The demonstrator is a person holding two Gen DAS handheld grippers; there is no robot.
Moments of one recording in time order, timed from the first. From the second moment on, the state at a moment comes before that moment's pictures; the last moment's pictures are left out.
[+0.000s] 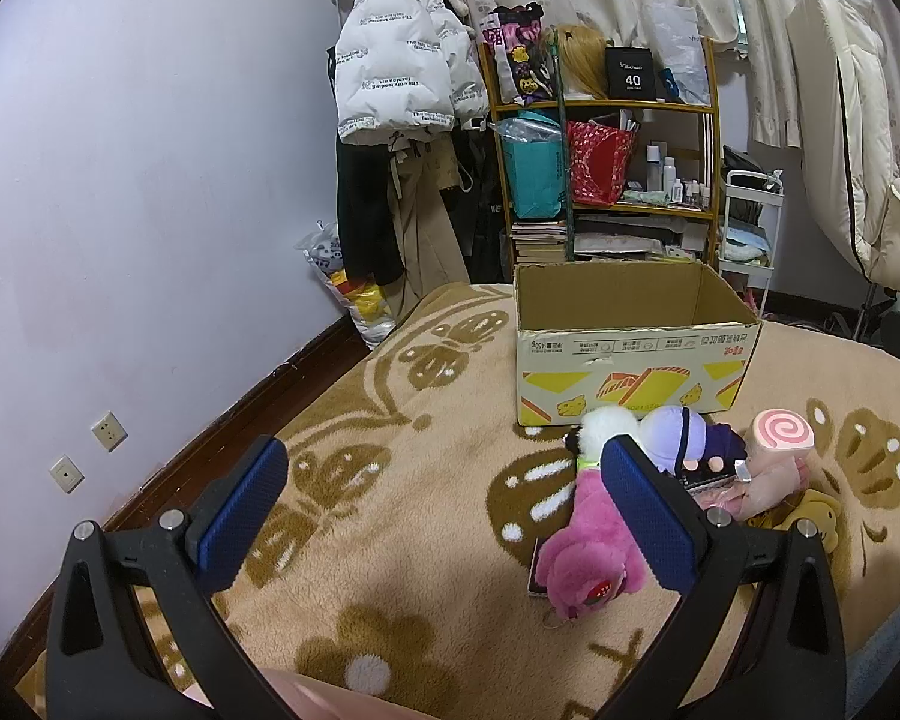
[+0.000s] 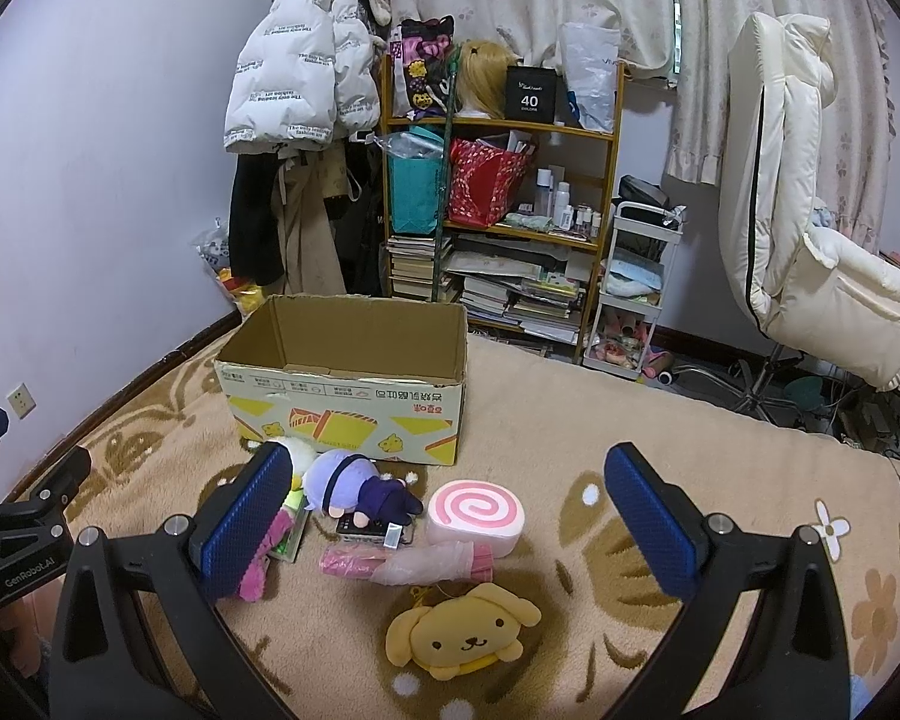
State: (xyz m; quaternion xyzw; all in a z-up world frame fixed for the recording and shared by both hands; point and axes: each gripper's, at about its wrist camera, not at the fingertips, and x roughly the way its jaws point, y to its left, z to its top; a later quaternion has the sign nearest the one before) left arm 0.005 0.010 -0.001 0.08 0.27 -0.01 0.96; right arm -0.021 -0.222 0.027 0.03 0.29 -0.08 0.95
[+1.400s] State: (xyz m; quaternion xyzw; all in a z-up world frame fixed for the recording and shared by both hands) left arm 0.060 -0.014 -0.032 0.05 0.39 -0.08 0.92; right arm 0.037 -0.287 -0.027 0.18 0.43 -0.11 0.88
